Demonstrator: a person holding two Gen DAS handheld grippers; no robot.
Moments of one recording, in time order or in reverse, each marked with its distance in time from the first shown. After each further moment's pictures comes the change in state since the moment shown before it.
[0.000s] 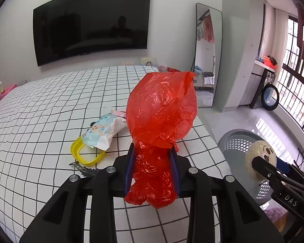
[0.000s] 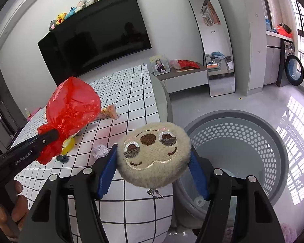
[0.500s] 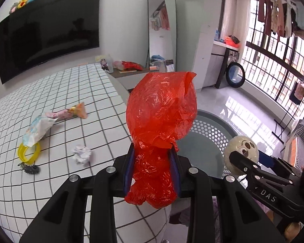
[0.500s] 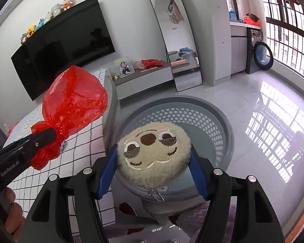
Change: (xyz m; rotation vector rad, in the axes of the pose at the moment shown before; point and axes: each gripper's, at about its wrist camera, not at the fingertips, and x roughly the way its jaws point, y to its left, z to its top) left arm 0.007 -0.128 -0.028 0.186 0.055 -0.214; right arm -0.047 -0.093 -0.037 0.140 -0.005 -0.186
